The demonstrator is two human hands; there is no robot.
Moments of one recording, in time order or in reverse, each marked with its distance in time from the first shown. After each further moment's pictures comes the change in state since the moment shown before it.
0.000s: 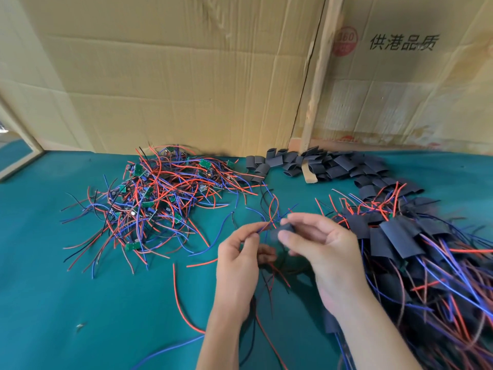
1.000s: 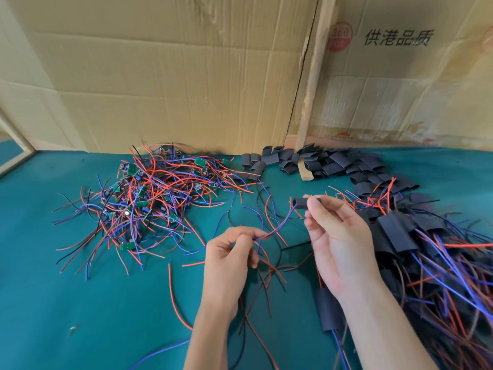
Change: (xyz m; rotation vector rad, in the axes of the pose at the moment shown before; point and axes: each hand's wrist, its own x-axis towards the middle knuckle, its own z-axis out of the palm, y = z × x) left_hand -0.003 0.006 -0.010 0.165 -0.006 0.132; right_hand 0.016 -0.015 -0.005 0.404 0.112 -0.019
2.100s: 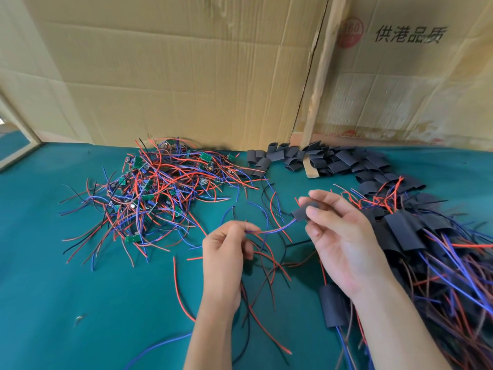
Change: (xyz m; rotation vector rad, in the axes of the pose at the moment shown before) left_hand 0.004 0.001 -0.004 -0.060 0.133 -0.114; right_hand 0.001 -0.006 -0.007 -0.034 -0.202 0.128
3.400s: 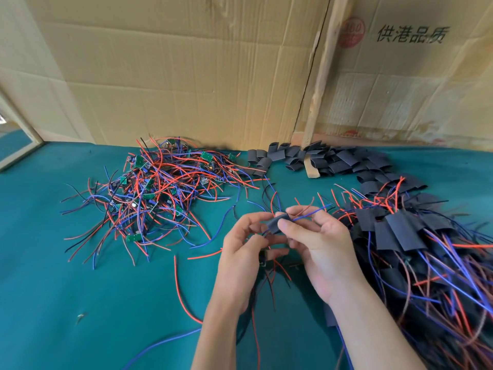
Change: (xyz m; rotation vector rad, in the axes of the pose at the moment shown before) left_hand -0.006 0.000 0.010 -0.279 -0.354 -0.060; right_hand -0.008 0.024 0.016 -0.137 0.079 0.109
